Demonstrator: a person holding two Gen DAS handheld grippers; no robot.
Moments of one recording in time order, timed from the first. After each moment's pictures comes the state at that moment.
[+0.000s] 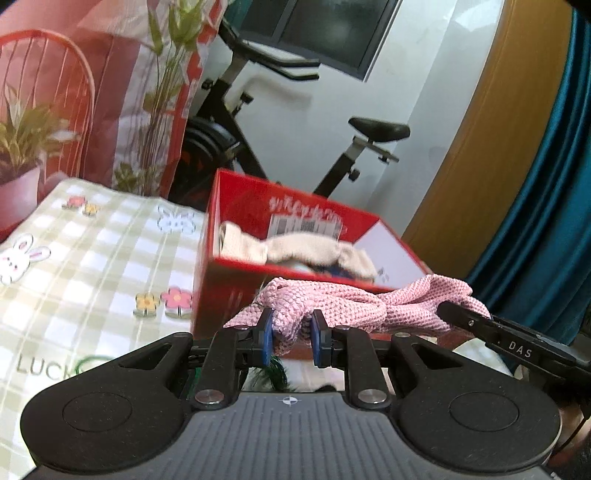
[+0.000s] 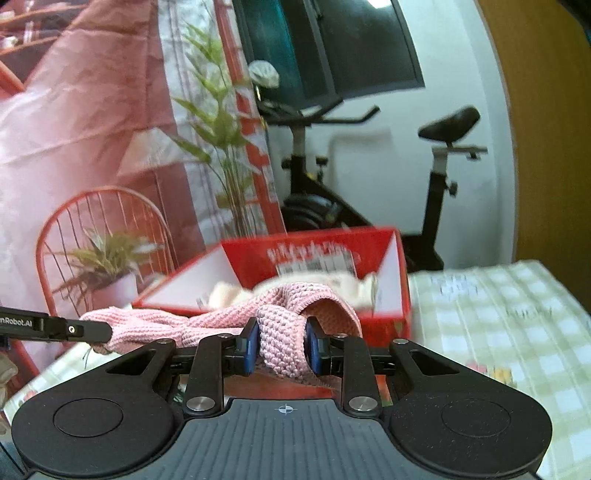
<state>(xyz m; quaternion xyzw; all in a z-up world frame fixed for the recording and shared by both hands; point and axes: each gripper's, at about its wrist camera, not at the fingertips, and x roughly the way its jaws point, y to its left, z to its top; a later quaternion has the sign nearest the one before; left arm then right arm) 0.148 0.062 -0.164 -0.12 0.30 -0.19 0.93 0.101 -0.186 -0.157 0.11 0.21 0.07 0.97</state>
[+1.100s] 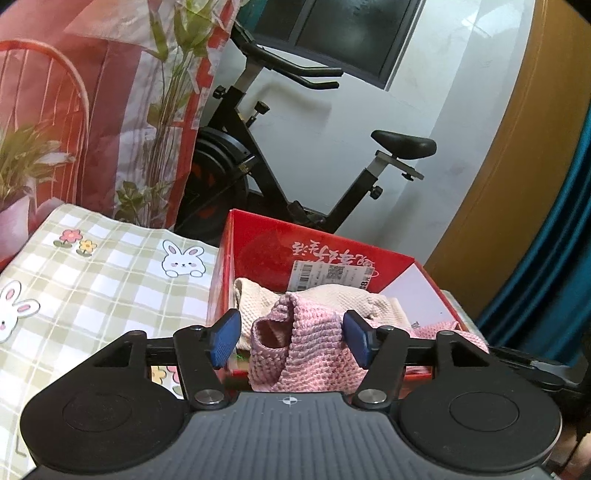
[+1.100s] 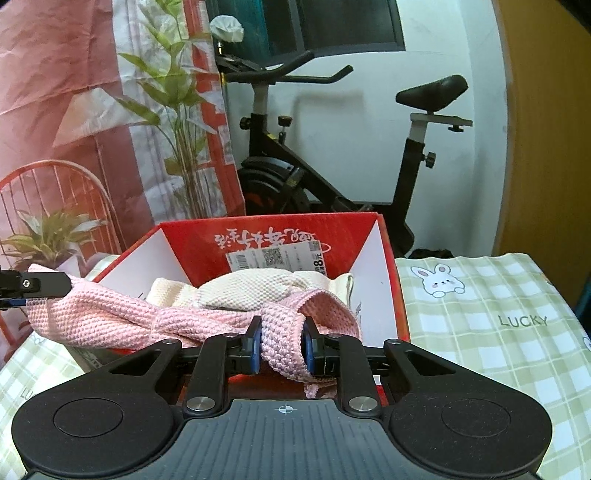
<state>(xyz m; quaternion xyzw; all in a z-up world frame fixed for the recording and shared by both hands) 0.231 0.055 -0.151 -0.11 0.30 -0.16 0.93 0.204 -0.181 -0.173 0.09 0.30 0.00 0.95</state>
